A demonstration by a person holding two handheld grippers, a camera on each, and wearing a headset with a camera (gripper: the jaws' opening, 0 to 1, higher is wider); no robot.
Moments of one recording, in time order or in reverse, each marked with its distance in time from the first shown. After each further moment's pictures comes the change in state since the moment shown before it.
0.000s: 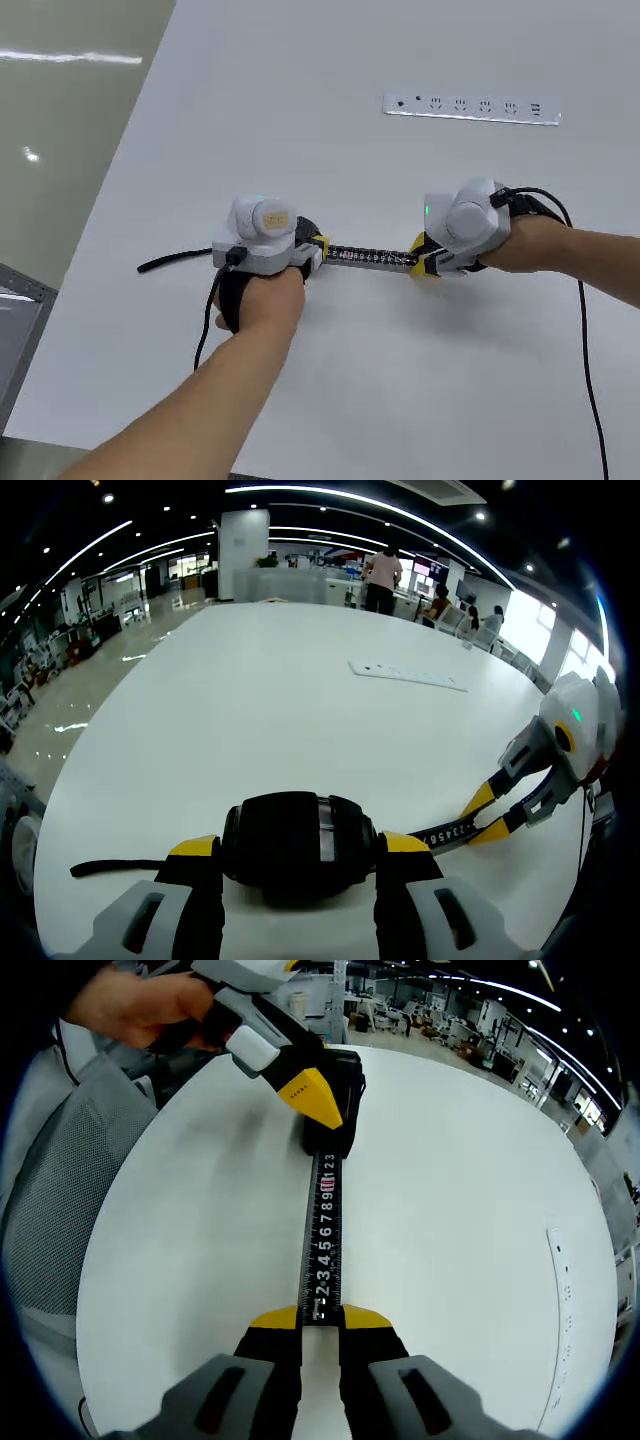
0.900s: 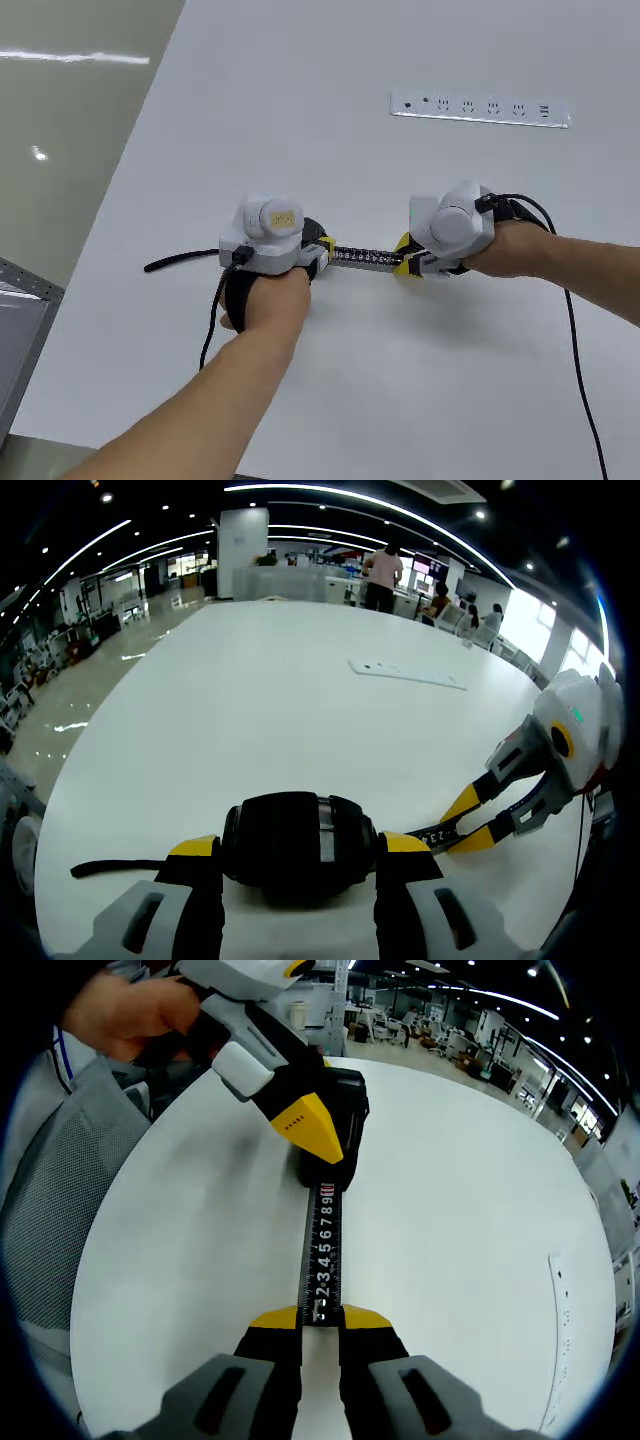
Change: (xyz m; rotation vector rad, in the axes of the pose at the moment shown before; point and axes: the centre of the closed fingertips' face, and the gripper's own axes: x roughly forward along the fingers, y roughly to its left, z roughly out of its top) left arm 0.000 0.000 0.000 0.002 0.008 -0.001; right arm 0.018 -0.006 0.024 -0.012 -0.047 -0.017
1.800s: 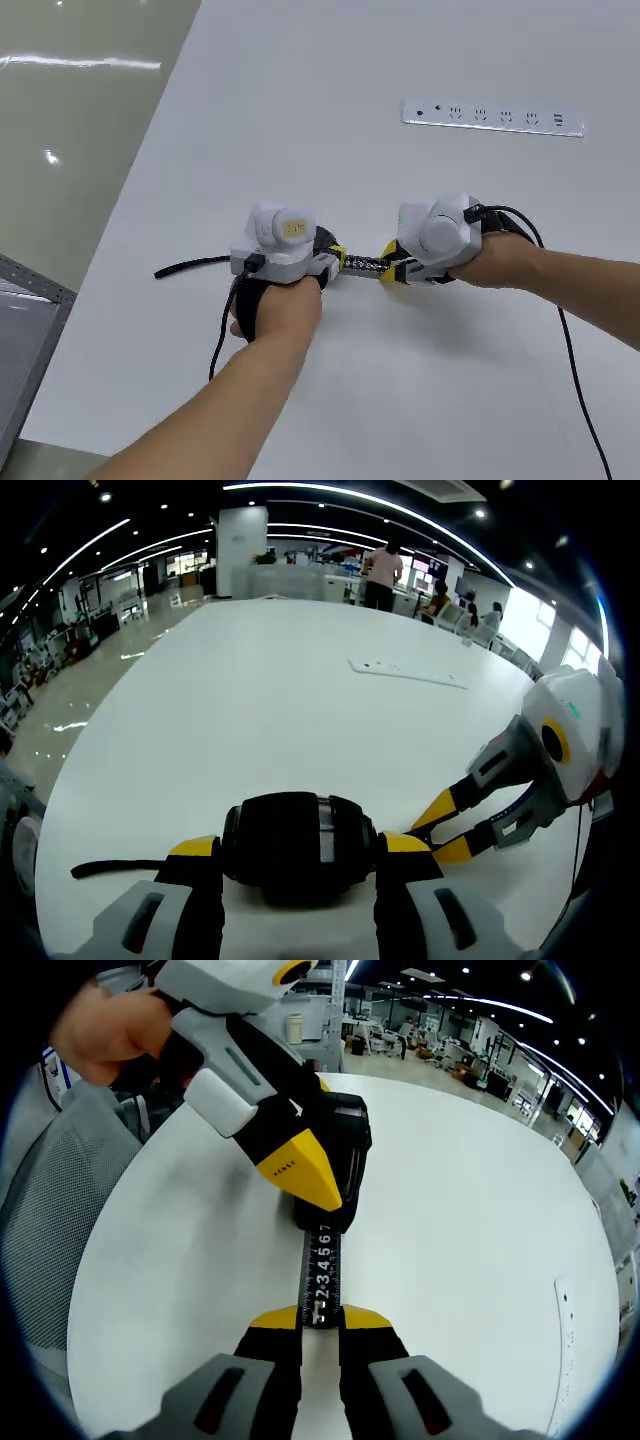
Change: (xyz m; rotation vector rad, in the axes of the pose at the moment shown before) left arm -0.002 -0.001 -0.001 0.004 0.006 -0.002; right arm 0.021 -0.002 0.031 0.007 -0.066 -0.007
